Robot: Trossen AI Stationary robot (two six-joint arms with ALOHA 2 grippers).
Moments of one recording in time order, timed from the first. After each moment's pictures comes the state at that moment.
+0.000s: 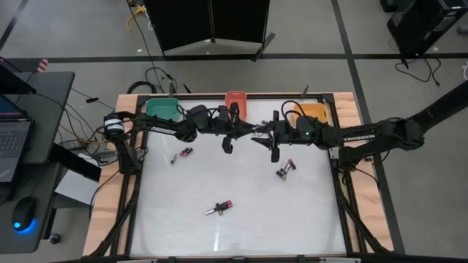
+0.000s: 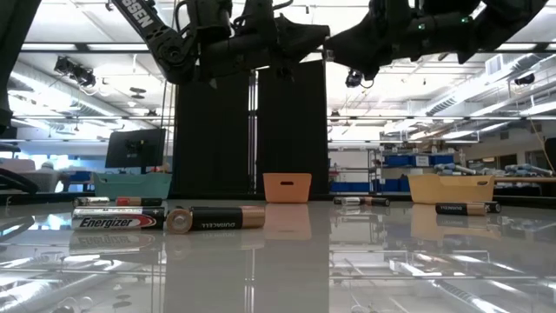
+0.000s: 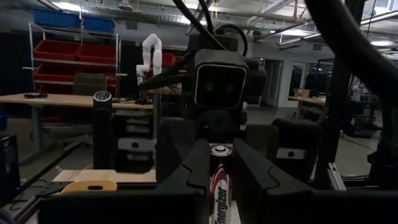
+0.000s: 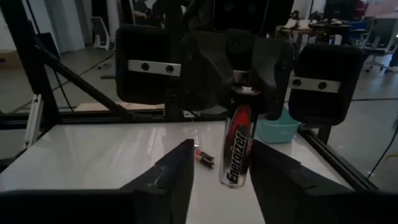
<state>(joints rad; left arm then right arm) 0.27 1.77 0.95 1.07 0.40 -0.15 -0.16 1.21 0.58 0.55 -0.07 0.00</state>
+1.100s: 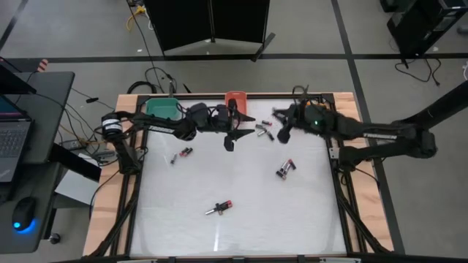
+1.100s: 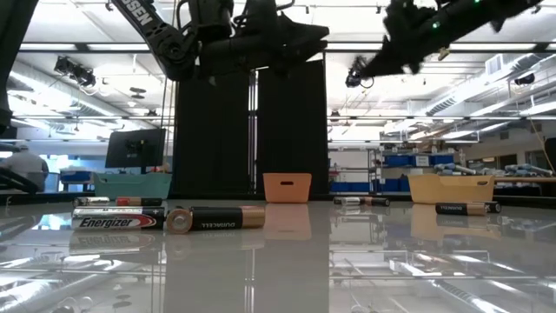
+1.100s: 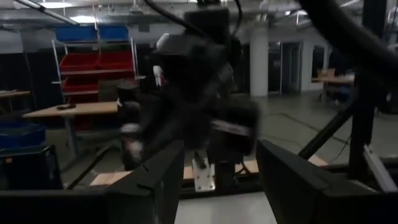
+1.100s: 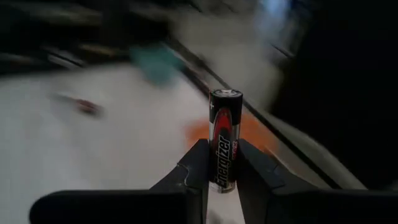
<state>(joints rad) 0.28 1.74 0.96 1.00 0.36 0.00 -0.27 0.97 0.71 -0.14 0.35 0.00</state>
